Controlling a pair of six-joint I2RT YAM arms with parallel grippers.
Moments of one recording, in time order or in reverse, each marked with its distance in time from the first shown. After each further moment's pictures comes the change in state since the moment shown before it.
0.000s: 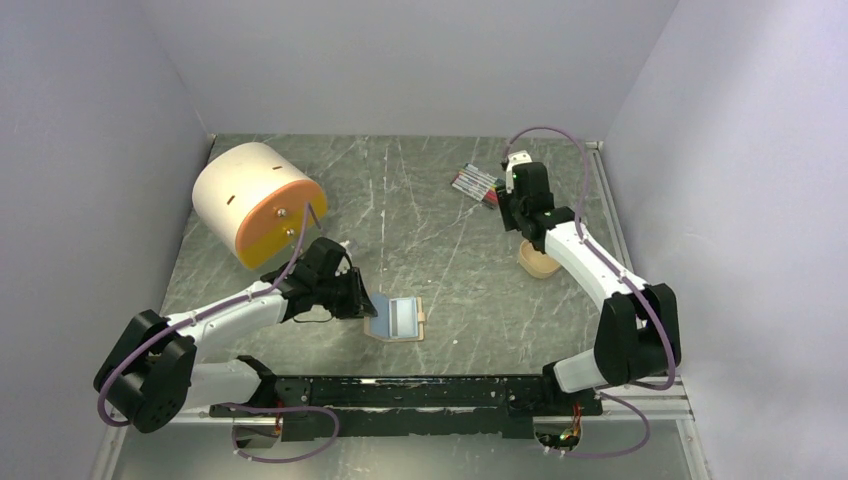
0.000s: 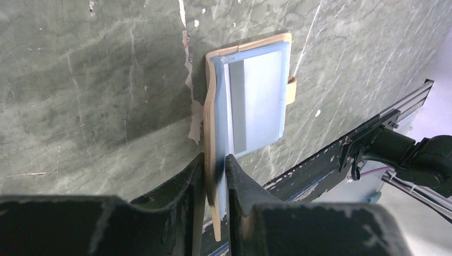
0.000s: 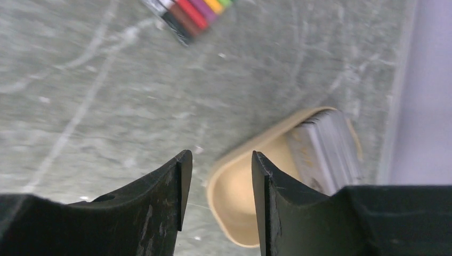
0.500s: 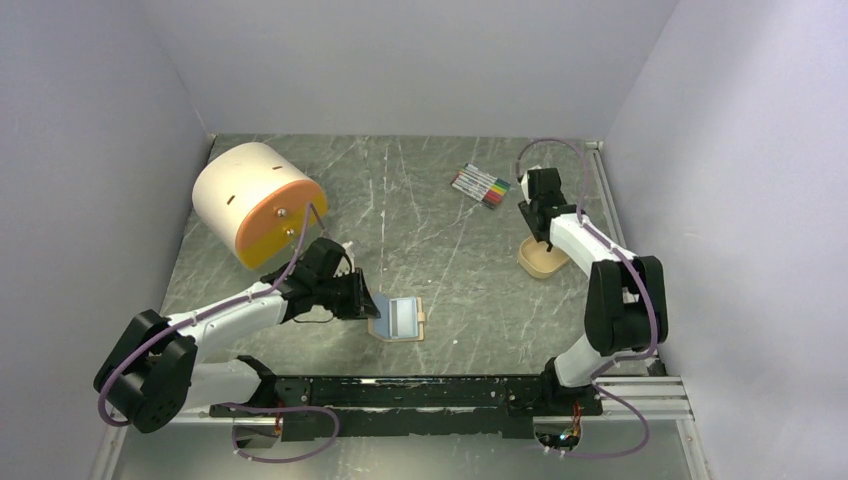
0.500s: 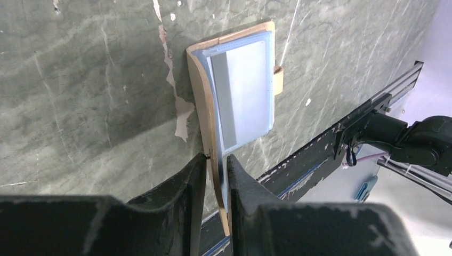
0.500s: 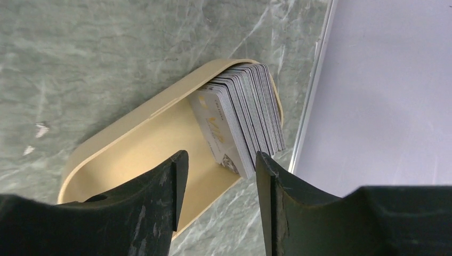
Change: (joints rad) left arm 0.003 0.000 -0.010 0.030 0.057 0.029; right arm -0.171 0.139 -0.013 -0.024 0.195 -0.305
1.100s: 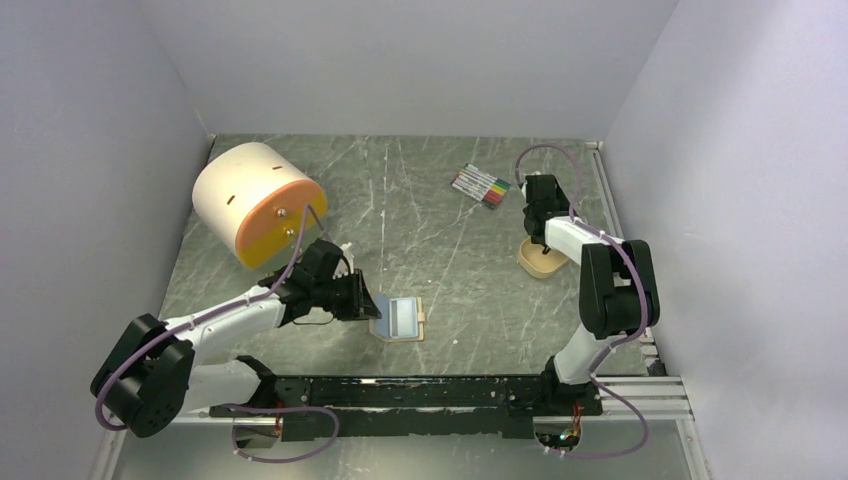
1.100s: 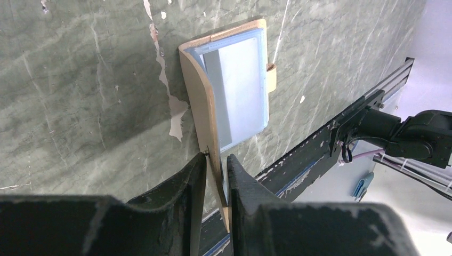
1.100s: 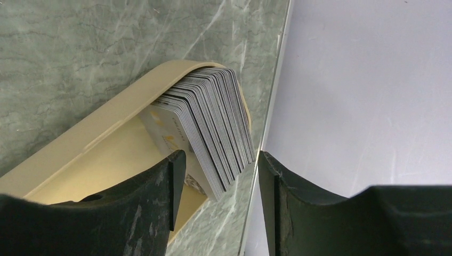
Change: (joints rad) left arm 0.000 -0.021 -0.031 0.041 0.023 -0.002; right arm -0.018 0.119 -0.051 0.191 0.184 -0.154
